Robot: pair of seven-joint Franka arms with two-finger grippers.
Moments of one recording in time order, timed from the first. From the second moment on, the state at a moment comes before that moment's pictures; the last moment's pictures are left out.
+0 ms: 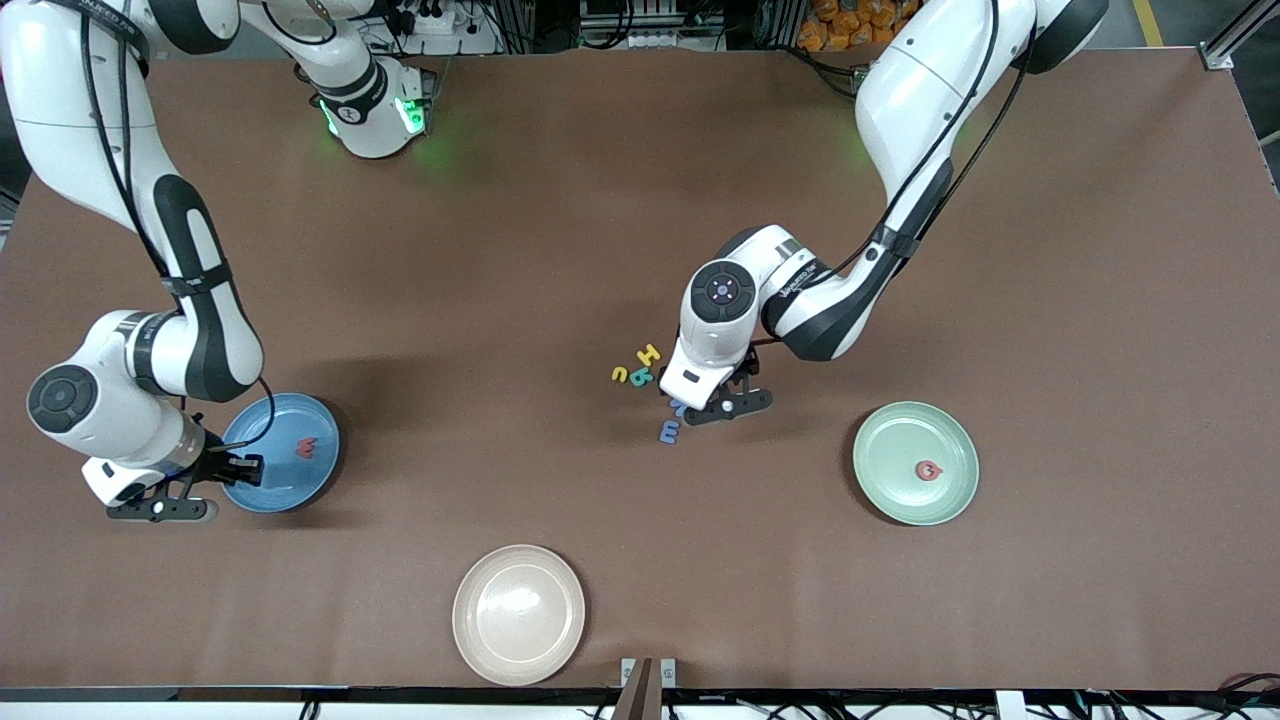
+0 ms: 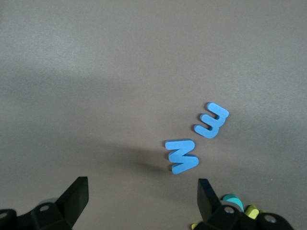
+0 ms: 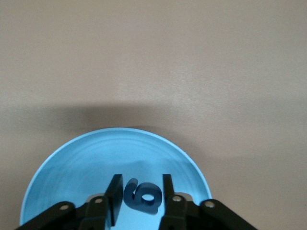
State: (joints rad) left arm -0.39 0.75 -0.34 -1.52 0.30 2.22 -1.07; right arm -0.05 0.66 -0.09 -1.66 0.00 2.41 -0.12
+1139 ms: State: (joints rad) left arm -0.49 0.89 -0.26 -1.40 0.30 2.26 -1.14; right arm 0.30 0.66 -0.07 -1.66 0.00 2.34 0.07
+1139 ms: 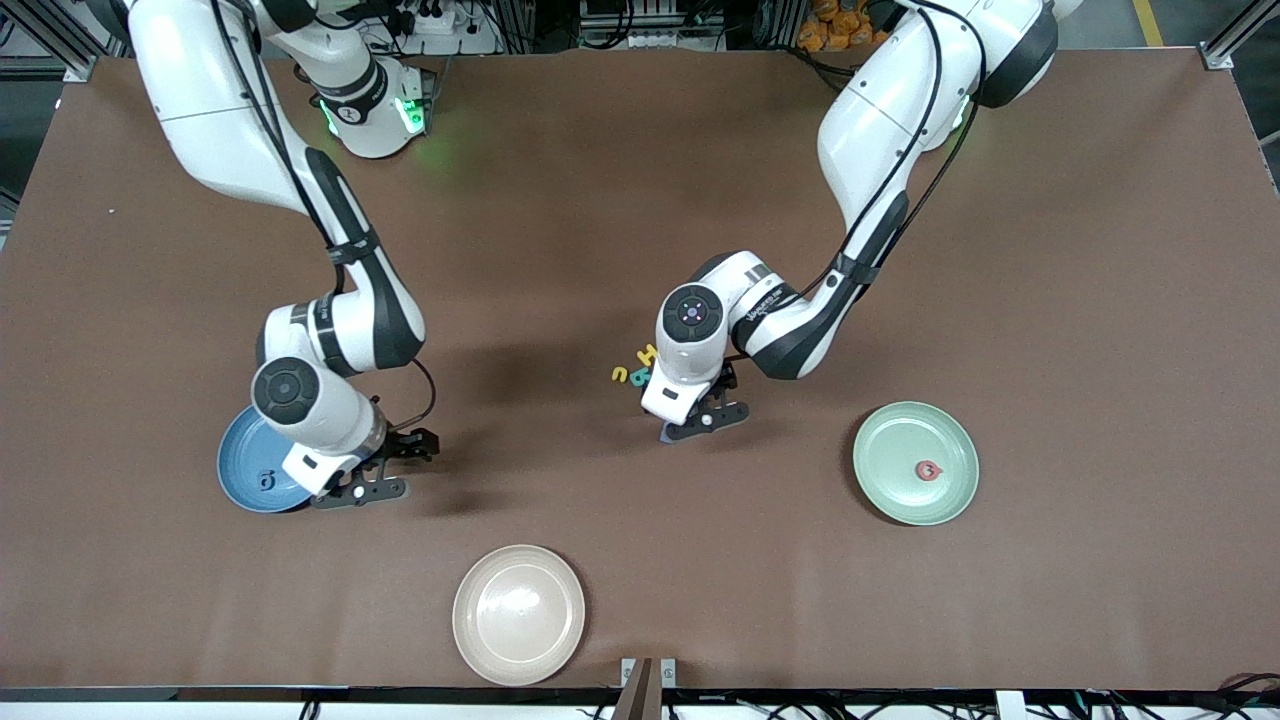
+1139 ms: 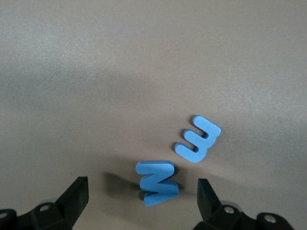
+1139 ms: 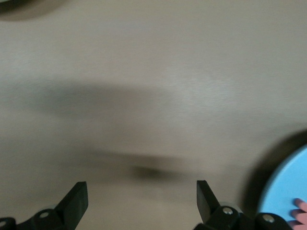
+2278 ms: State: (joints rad) left arm -0.49 0.91 -0.26 -1.40 0.30 2.27 -1.14; right arm 0.42 0.67 -0.07 -1.66 0.00 2.29 0.18
